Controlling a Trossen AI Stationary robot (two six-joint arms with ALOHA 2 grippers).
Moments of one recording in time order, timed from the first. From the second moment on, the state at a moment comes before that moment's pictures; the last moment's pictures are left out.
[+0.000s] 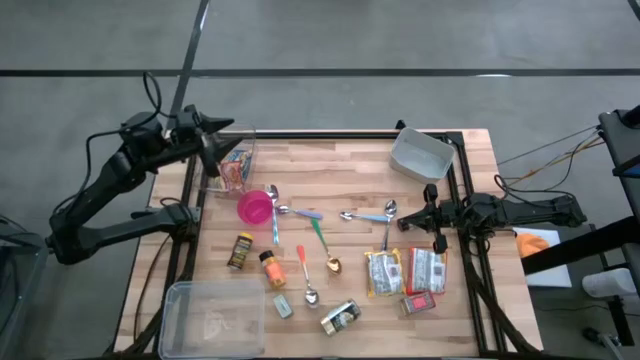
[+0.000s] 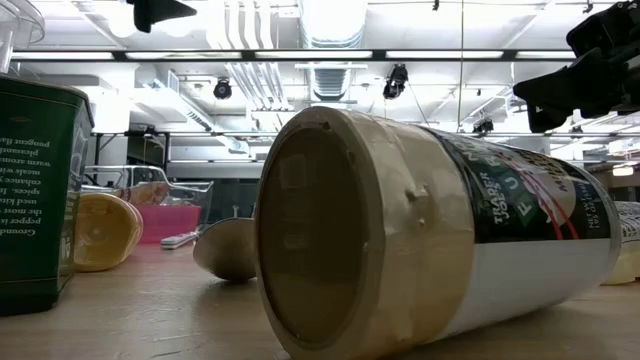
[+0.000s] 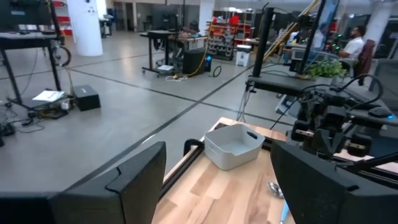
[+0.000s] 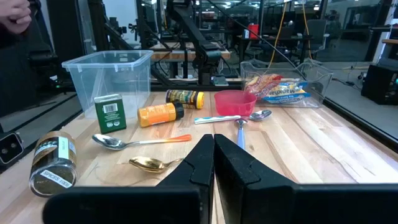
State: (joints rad) left arm 0.67 0.67 0.94 -0.36 0.22 -0.02; right arm 0.10 0.06 0.01 0.01 0.05 0.05
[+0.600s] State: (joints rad) left arm 0.67 0.69 0.94 -0.34 0.20 -0.09; right arm 0.10 0.06 0.01 0.01 0.05 0.05
